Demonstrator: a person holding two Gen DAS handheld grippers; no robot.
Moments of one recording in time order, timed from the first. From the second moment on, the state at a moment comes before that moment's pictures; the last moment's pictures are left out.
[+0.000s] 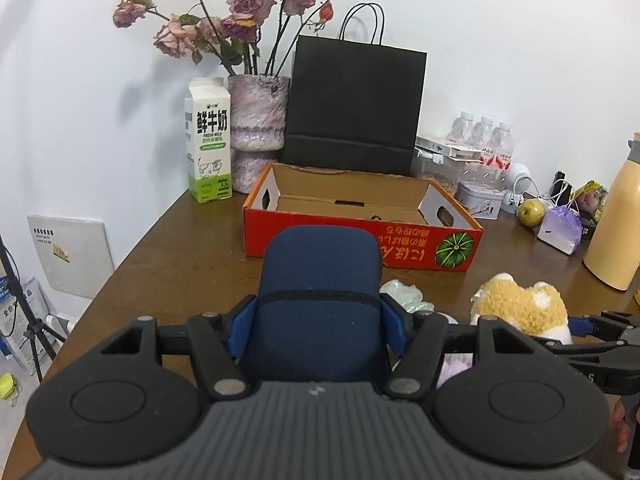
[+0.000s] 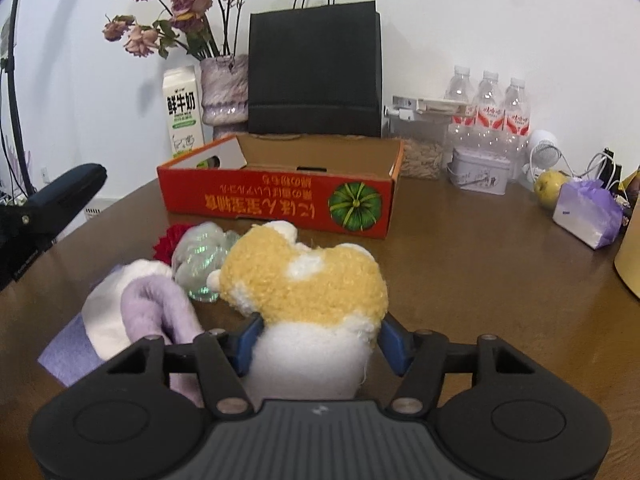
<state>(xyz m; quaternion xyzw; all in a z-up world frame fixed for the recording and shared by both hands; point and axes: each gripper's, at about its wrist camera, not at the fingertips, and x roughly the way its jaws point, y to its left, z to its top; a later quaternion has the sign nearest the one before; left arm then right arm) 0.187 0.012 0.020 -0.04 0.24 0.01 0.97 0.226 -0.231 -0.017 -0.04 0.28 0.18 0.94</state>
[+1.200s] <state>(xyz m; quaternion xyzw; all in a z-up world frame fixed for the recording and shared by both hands) 0.353 0.008 0.049 -0.05 0.21 0.01 0.98 0.362 -0.183 0.039 0.00 0.21 0.21 0.95</state>
